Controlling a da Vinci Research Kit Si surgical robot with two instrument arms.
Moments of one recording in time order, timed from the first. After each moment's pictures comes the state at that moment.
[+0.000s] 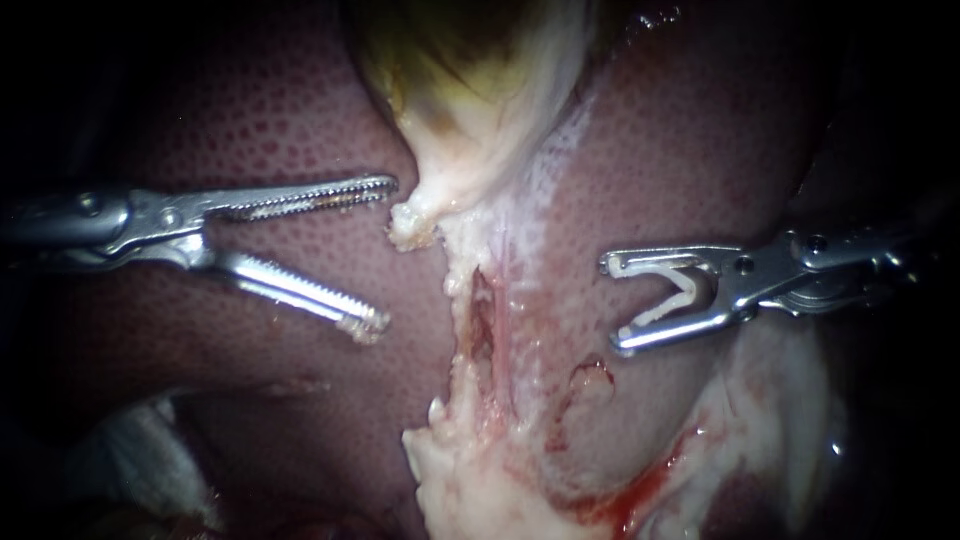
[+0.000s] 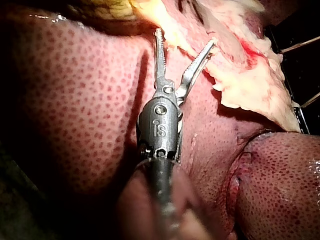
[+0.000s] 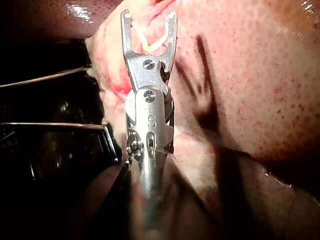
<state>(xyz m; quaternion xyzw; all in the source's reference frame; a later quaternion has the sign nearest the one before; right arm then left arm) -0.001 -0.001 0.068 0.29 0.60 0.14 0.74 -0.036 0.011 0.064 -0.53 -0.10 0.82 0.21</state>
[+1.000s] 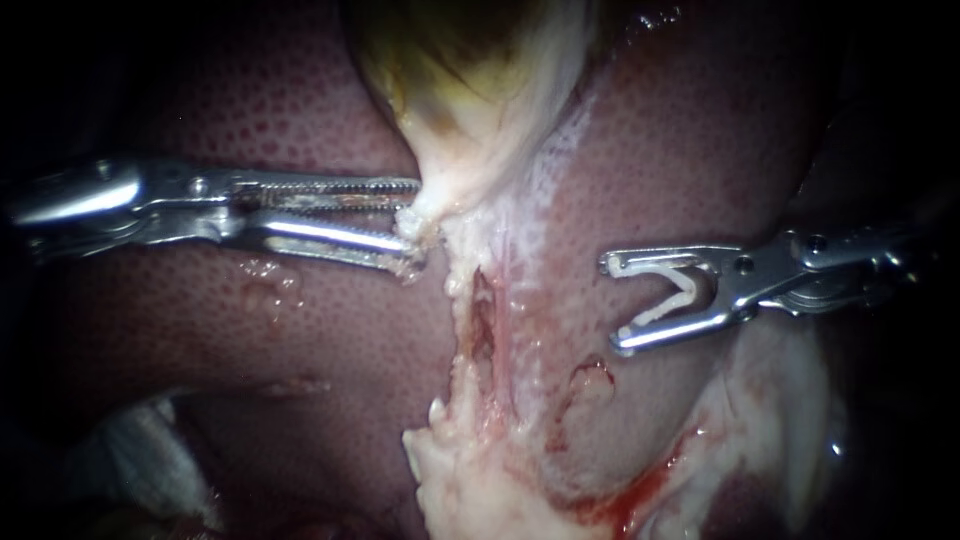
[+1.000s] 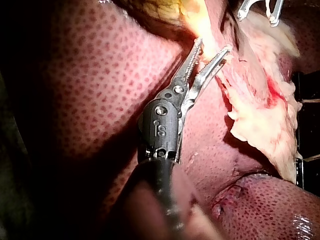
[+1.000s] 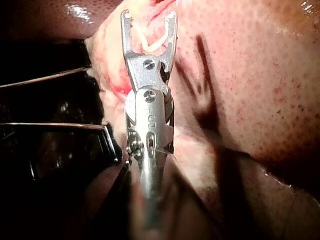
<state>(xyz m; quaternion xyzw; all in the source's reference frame) -0.001 0.000 0.068 0.29 0.60 0.14 0.74 -0.037 0.013 0.066 -0.51 -0.16 0.79 0.32</state>
